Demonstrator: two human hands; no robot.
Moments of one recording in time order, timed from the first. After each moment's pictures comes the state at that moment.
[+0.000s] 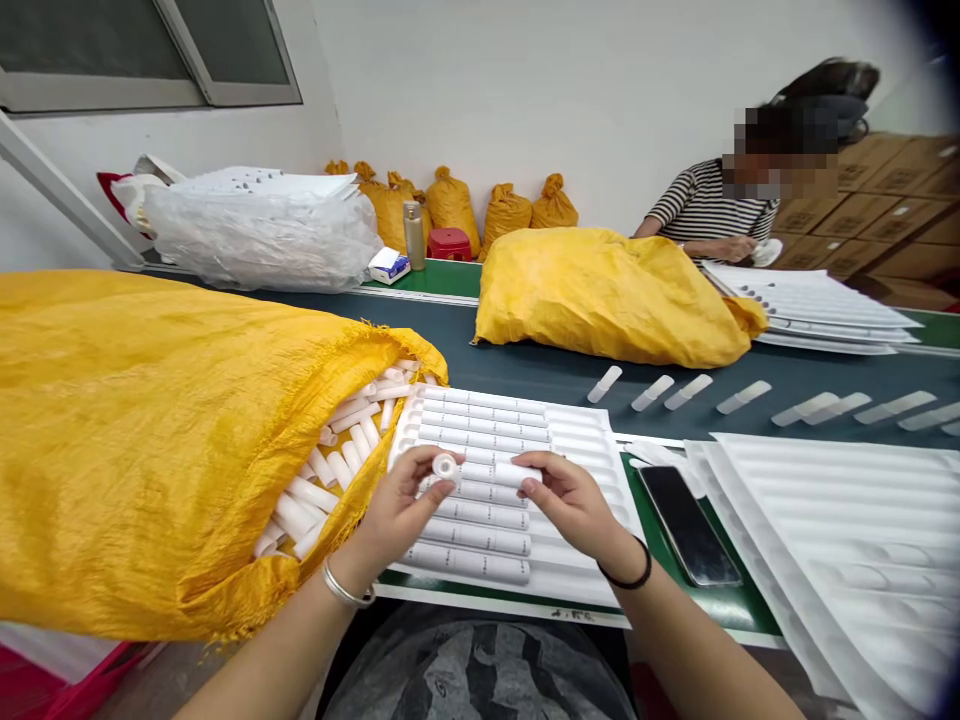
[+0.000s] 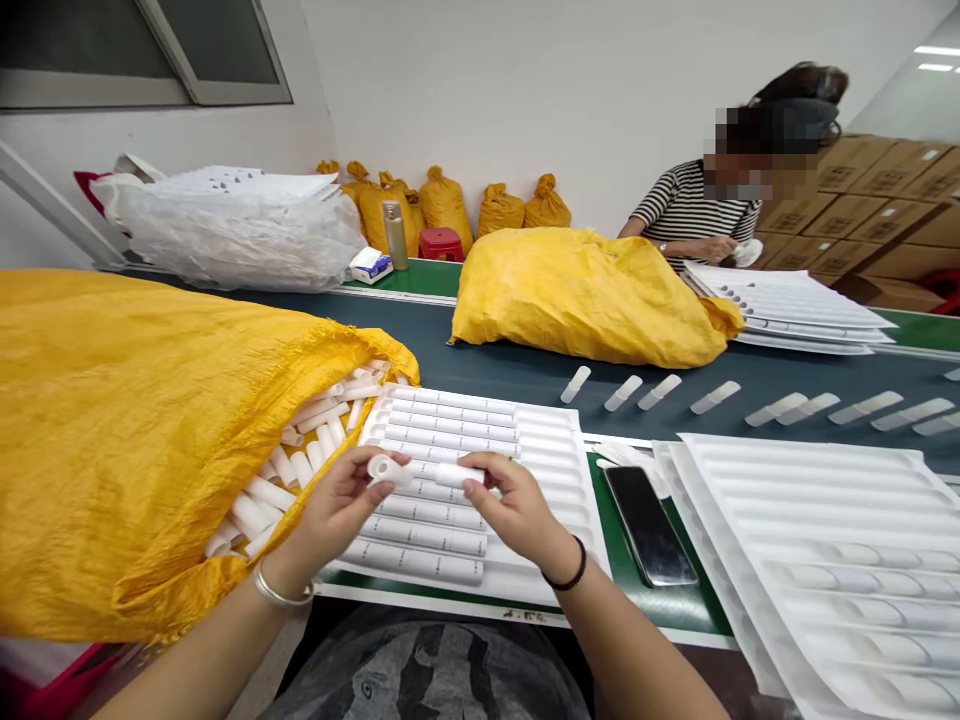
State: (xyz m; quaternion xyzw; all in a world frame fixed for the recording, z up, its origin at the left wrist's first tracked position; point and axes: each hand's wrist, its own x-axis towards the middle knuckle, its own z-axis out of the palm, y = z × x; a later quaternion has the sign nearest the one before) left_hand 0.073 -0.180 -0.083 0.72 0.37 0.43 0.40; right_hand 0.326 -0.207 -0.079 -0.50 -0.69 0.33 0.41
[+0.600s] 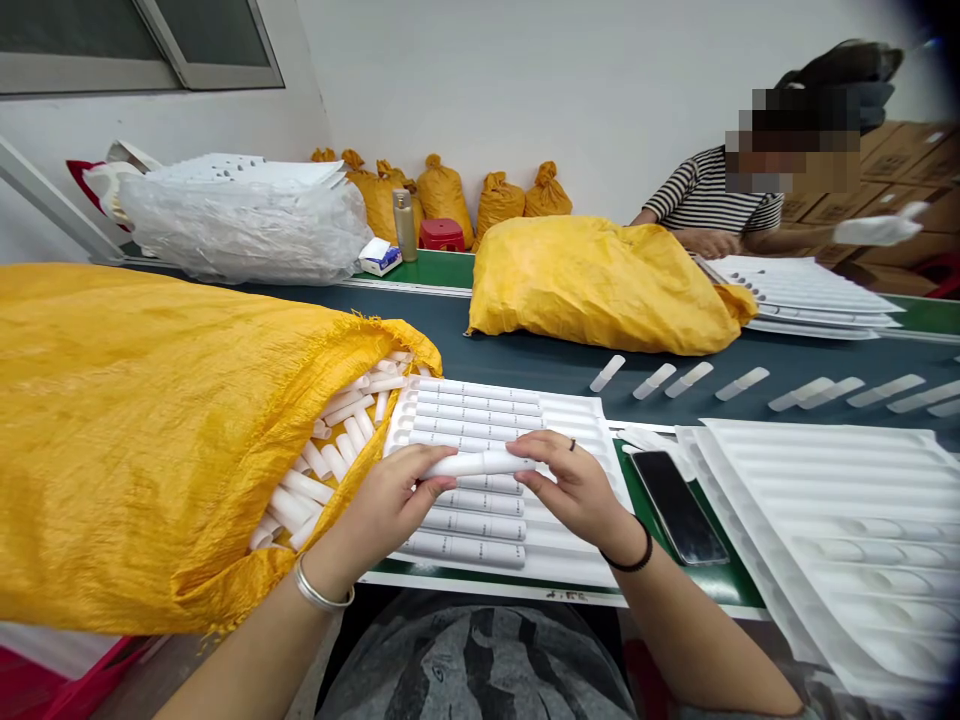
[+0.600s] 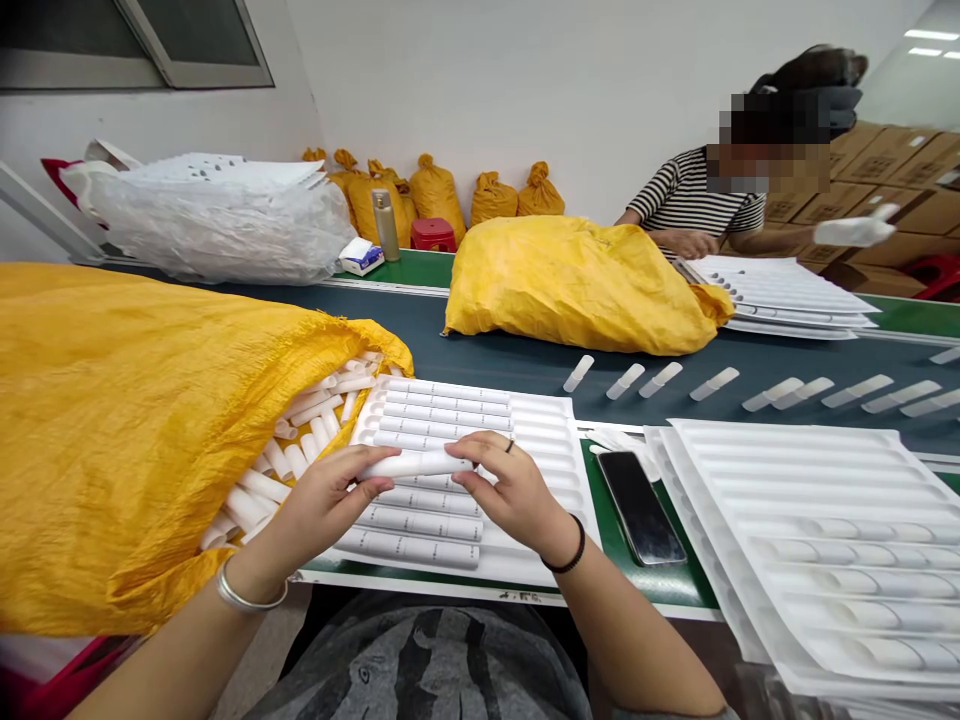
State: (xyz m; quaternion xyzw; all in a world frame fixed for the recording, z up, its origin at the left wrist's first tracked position) left_hand 0.070 -0.182 -0.051 0.84 0.38 0.30 0.26; right_hand 0.324 -0.206 -0.053 -0.40 -0.79 0.19 0.43
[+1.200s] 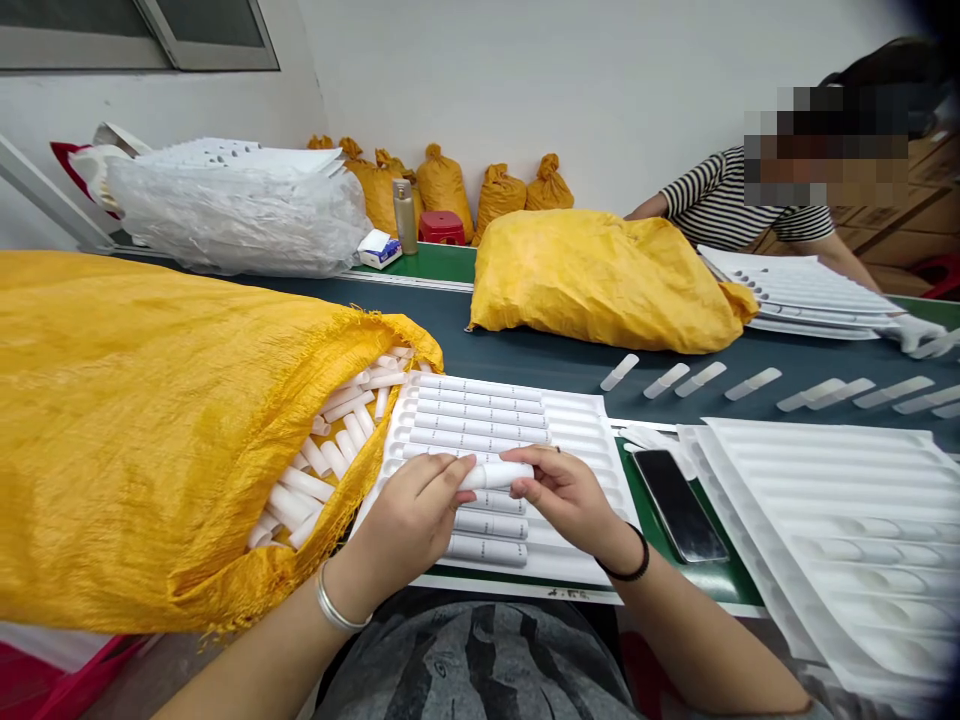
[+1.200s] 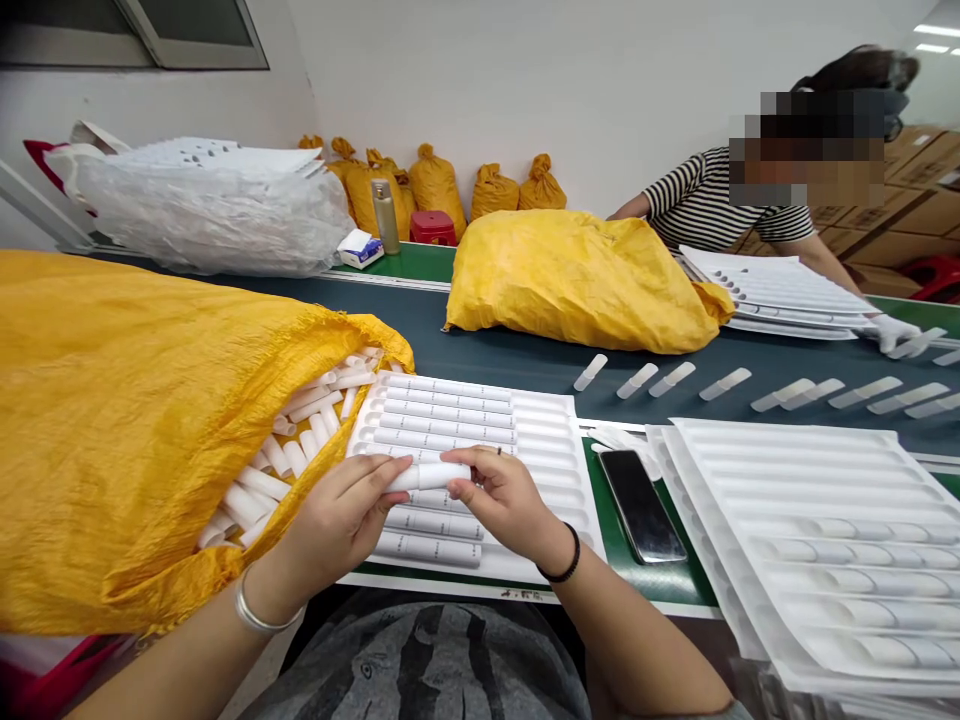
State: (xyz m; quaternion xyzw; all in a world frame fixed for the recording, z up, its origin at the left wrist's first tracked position) left_hand 0.087 -0.199 -0.058 0.88 0.30 0.36 0.10; right_hand 0.314 -0.215 -0.066 -0.46 -0.71 0.34 0.40
